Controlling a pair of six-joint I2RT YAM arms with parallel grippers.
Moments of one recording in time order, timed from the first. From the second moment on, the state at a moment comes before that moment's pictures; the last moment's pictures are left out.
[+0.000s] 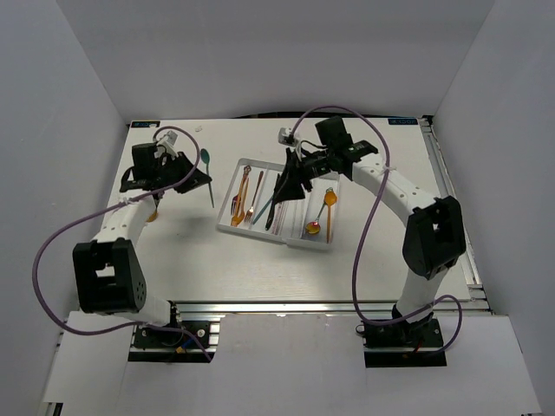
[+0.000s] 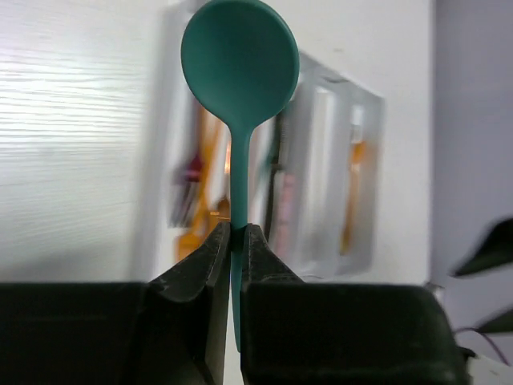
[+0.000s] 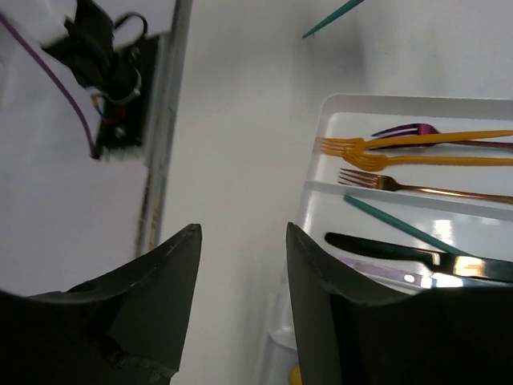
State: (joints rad) left arm 0.08 1.51 1.06 -0.25 0.58 -0.42; right arm 0.52 1.79 1.56 -0.61 -1.12 -0.49
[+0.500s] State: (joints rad) left arm -0.22 1.36 0.91 0.13 0.66 -0.77; right arm 0.56 1.93 1.57 0.11 -1.07 0.65
